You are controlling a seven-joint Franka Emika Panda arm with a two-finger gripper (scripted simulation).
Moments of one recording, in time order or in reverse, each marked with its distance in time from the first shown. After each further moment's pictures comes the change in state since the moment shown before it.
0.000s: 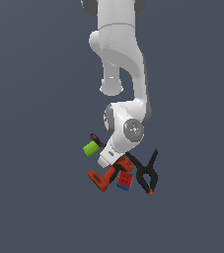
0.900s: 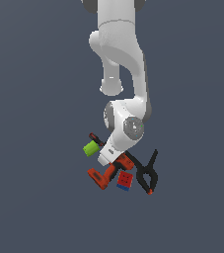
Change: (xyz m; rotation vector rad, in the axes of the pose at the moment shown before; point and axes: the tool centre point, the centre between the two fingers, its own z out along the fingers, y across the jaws) arm -0.006 -0.005 -0.003 0.004 -0.003 -0.002
